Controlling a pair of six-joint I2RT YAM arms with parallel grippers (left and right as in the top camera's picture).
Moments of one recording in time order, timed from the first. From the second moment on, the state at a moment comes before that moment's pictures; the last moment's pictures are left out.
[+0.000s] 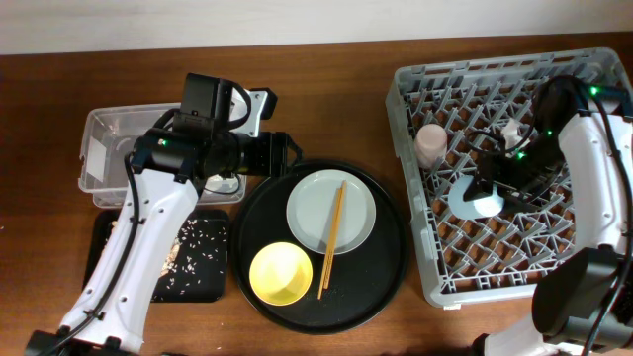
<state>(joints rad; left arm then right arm) -0.26 1.55 1.46 -0.90 0.47 -0.18 -0.22 1.75 1.62 -1.63 -0.28 0.02</state>
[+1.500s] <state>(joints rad) 0.09 1.55 1.46 -0.98 0.24 -0.30 0.68 1.66 1.43 -1.10 -0.23 0.53</state>
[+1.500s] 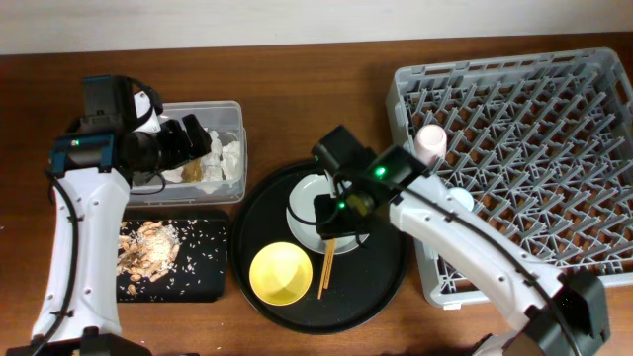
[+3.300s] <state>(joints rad) 0.09 1.55 1.46 -0.98 0.24 -0.30 0.69 1.81 1.10 -0.68 0.00 0.86</state>
